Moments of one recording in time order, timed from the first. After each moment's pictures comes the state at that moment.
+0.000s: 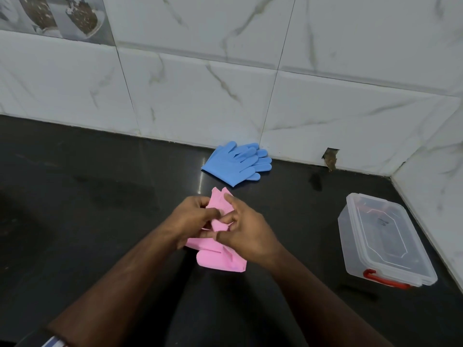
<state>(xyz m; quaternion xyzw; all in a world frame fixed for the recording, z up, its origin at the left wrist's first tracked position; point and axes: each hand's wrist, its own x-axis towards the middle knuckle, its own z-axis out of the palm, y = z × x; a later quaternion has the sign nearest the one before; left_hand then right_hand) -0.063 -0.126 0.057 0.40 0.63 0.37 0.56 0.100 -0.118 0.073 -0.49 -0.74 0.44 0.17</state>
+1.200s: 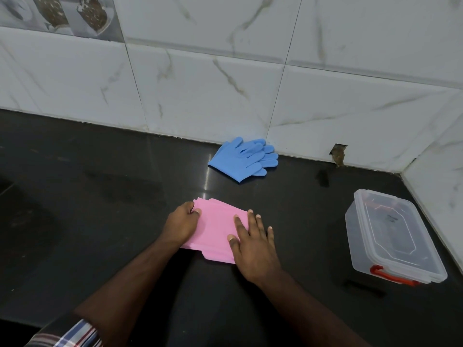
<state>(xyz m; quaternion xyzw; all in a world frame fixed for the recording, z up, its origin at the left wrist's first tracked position) -0.092 -0.128 -0.013 0.42 0.79 0.30 0.33 0.110 -0.124 -0.031 -0.54 -0.82 0.16 0.01</state>
